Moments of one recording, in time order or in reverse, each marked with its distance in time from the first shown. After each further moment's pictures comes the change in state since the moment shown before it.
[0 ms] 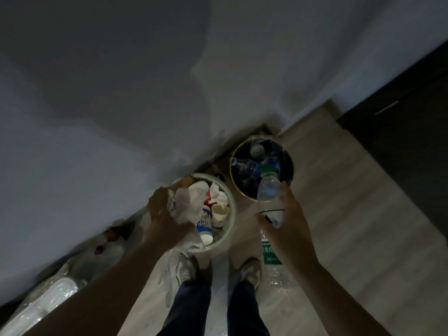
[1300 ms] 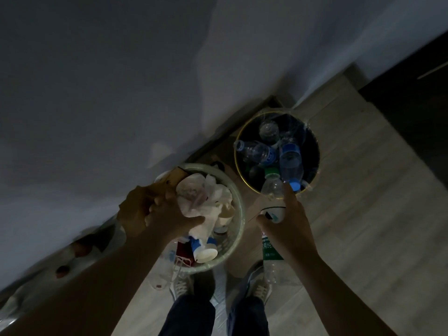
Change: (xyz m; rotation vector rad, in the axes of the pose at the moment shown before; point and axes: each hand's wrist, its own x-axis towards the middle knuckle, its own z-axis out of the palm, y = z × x) left_hand 0.135 -0.027 0.072 0.336 -0.127 -0.013; right_hand 0.087 0.102 0.106 -0.041 -0.022 0.279
